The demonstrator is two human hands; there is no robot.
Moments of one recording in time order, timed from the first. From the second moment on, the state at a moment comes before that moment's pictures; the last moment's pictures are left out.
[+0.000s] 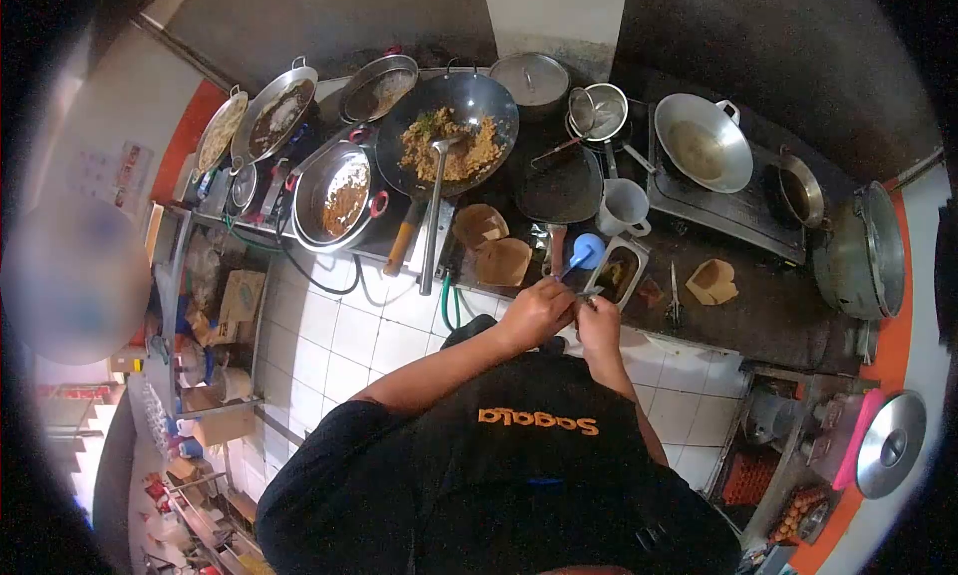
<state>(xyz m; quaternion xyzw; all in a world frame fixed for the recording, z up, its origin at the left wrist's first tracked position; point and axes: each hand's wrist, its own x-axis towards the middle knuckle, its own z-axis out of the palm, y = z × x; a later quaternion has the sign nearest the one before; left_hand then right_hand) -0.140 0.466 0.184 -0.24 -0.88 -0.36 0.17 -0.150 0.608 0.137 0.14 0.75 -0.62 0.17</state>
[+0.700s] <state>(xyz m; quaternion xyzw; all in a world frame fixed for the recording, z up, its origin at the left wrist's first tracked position) -0.146 0.448 0.217 -0.14 -0.90 -0.37 0.18 -0.169 0.589 0.162 0.08 0.76 -0.63 0.09</state>
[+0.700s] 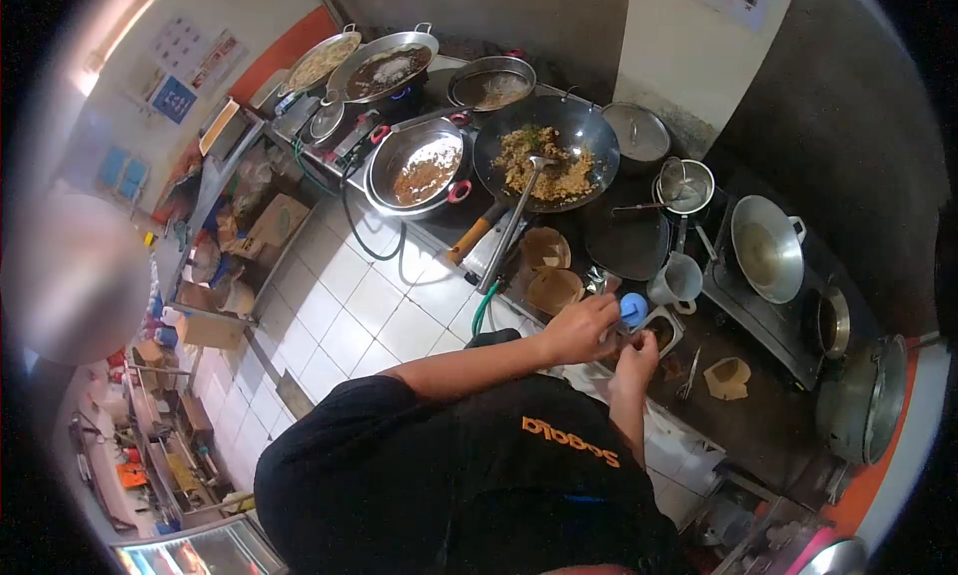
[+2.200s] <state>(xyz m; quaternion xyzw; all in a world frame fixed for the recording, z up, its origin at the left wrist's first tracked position) -0.019 0.120 0.223 0.35 -0.74 -0.37 0.44 -0.441 0.312 0.164 -0.34 0.88 -0.33 -0.04</state>
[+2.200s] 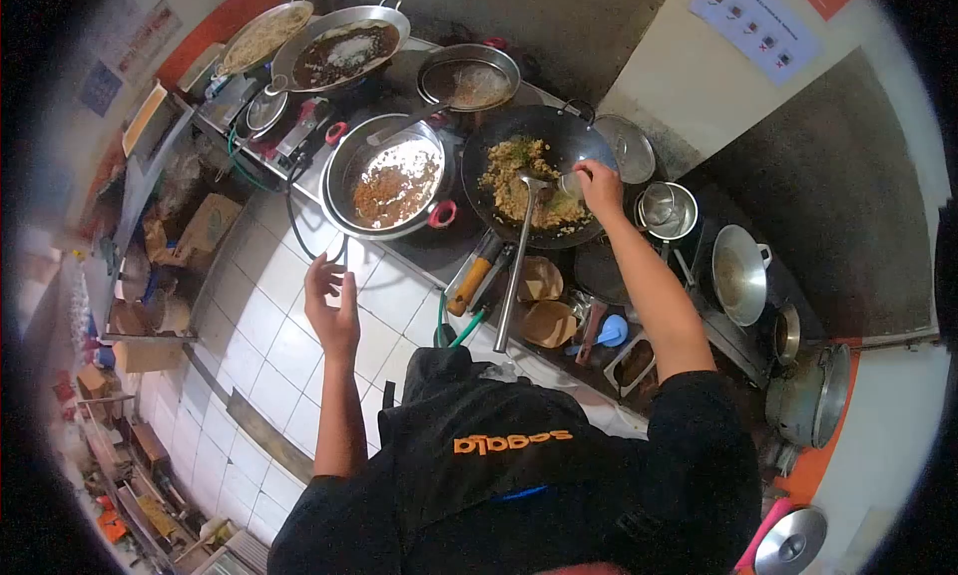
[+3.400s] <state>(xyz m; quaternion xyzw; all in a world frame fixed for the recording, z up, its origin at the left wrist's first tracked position) -0.402 0.182 0.147 0.12 -0.70 -0.65 0.27 -0.468 0.338 0.168 -0.24 0.82 -0.51 0.06</state>
